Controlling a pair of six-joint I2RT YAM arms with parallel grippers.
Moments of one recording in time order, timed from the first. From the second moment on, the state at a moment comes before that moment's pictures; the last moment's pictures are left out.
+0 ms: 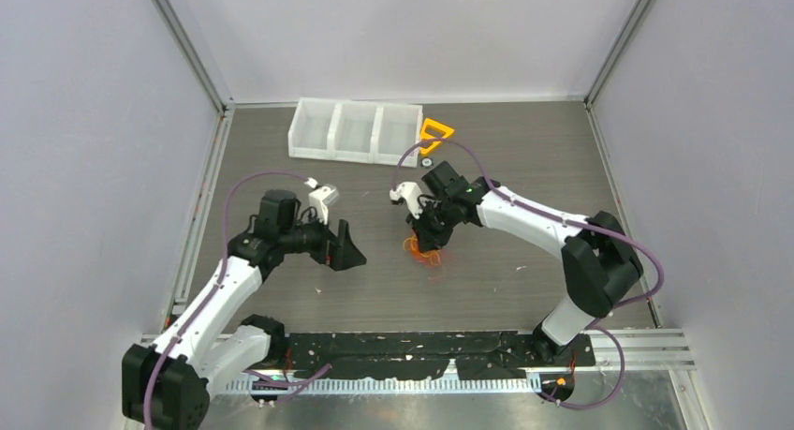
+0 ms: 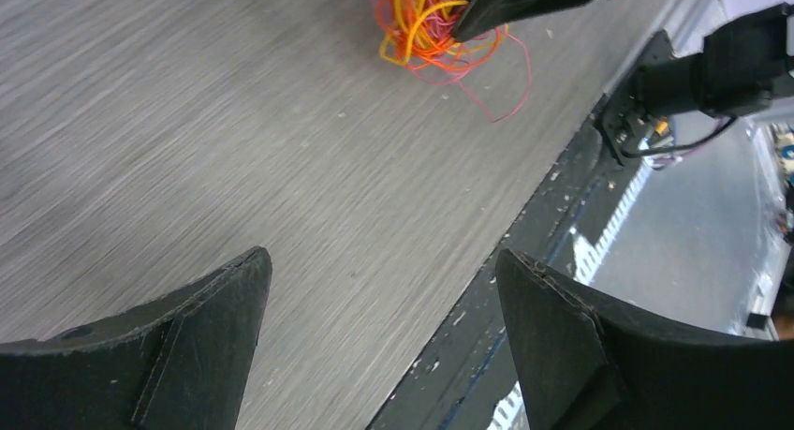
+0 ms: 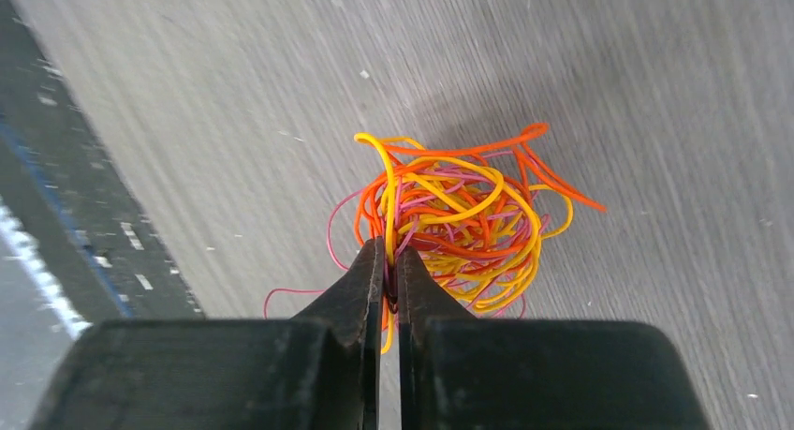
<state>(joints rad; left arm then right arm) -0.27 0.91 0.64 -0.49 0.70 -0.11 0.71 1.65 1.12 -0.60 -0.36 -0.29</state>
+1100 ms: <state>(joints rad) -0.41 0.97 0.69 -0.08 0.89 -0.14 0.40 1.30 1.10 -0.67 -0.91 -0.21</state>
